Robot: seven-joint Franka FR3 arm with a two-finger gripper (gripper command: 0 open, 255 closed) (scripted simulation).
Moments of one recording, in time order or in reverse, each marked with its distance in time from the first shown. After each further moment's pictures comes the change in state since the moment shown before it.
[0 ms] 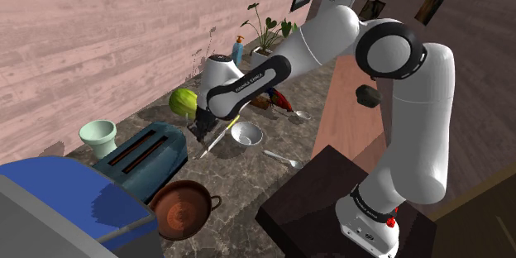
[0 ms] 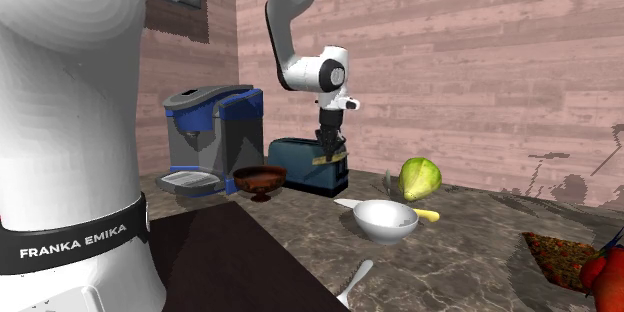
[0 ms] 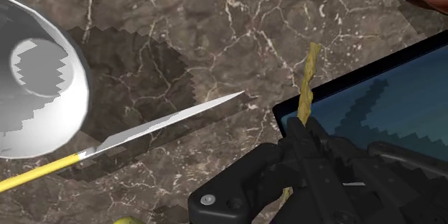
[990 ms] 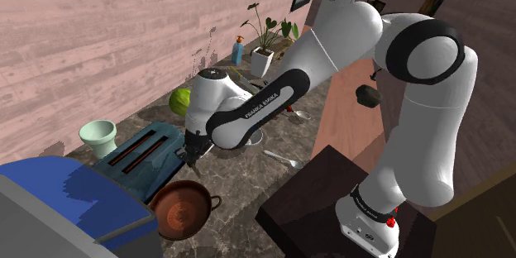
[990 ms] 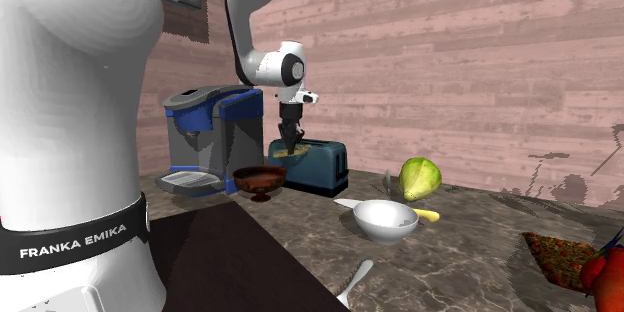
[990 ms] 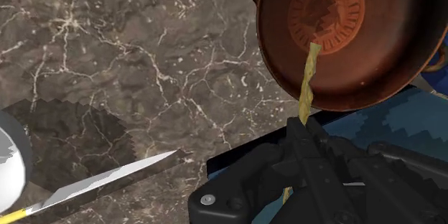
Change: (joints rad) arm 0.171 -0.112 0.034 -0.139 -0.028 0.046 0.232
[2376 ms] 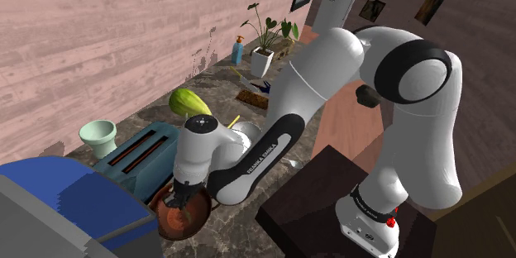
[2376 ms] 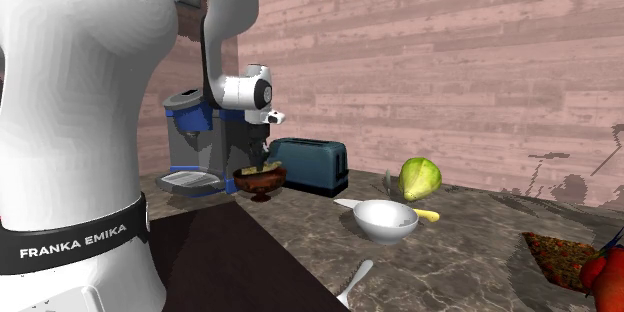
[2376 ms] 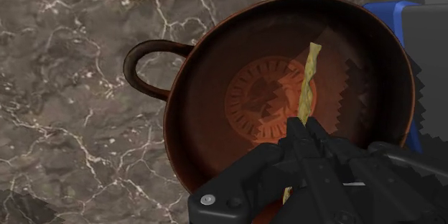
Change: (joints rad) arm 0.203 0.125 -0.023 -0.018 -0.091 0.156 0.253
